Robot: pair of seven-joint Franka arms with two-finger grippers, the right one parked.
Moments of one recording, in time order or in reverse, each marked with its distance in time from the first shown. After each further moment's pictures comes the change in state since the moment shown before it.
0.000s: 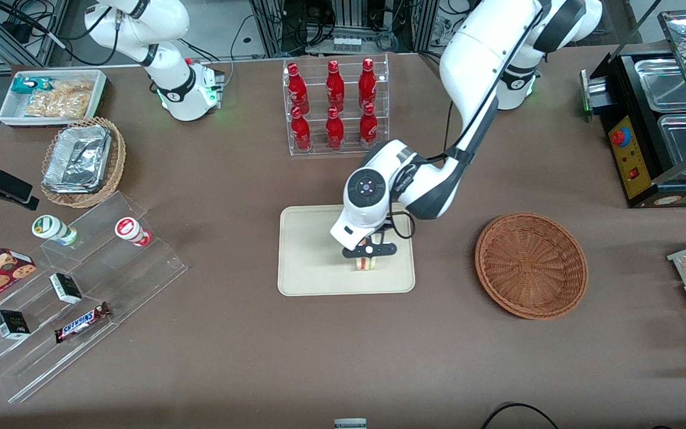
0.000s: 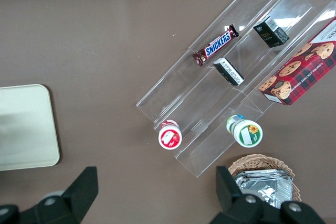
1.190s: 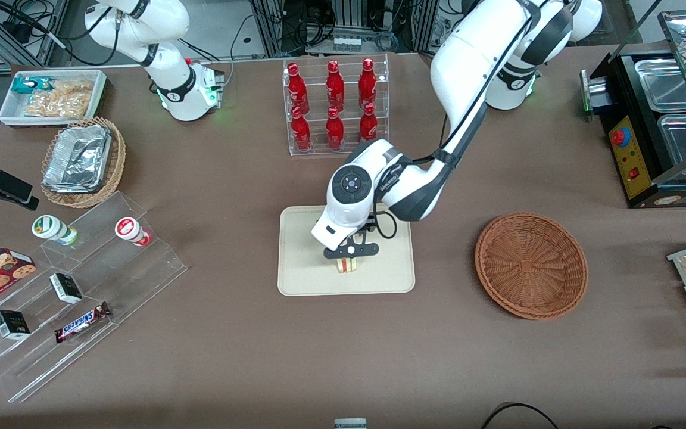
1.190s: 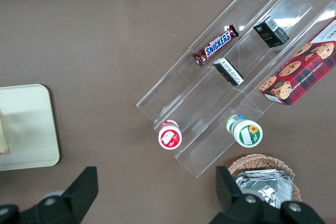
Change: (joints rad) arm 0.003 0.016 -0.030 0.118 -0.002 -0.038 -0.046
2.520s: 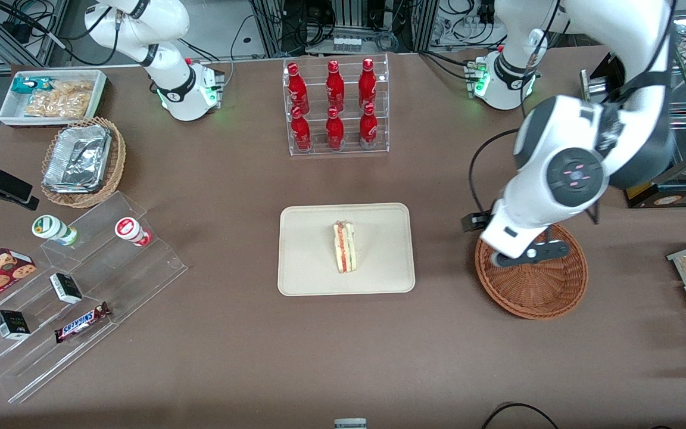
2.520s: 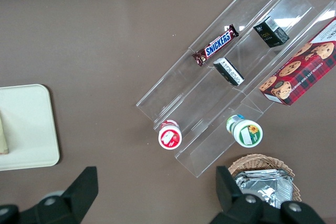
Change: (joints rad) arm 0.372 -0.453 0.101 -0.216 -0.017 -0.415 0.402
